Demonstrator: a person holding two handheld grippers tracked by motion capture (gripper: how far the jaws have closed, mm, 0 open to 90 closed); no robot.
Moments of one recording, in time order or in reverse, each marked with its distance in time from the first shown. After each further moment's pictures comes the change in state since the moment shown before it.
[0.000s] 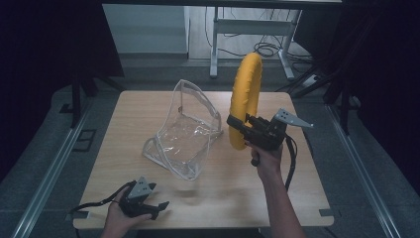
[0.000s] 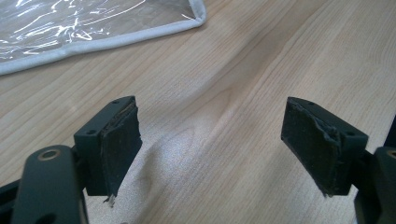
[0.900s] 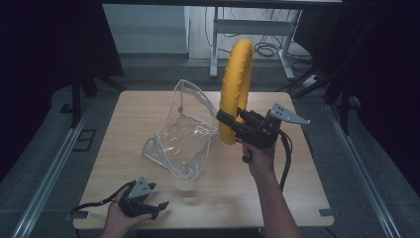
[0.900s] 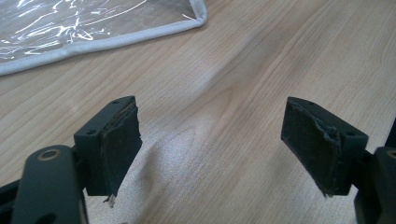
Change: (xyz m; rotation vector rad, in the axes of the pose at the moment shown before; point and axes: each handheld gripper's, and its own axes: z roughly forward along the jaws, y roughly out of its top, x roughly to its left) left arm 0.000 0.000 0.000 0.003 0.003 0.005; right arm 0.033 0.020 0.017 -0.062 0.100 -0.040
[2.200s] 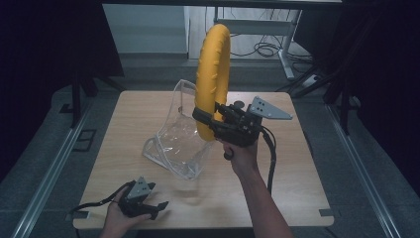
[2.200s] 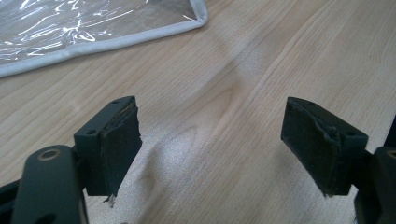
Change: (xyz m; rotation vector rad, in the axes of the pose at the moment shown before) left arm 0.000 0.000 -0.002 -0.005 0.000 -0.002; right arm 0.038 0.012 0.040 -0.023 0.114 -0.061
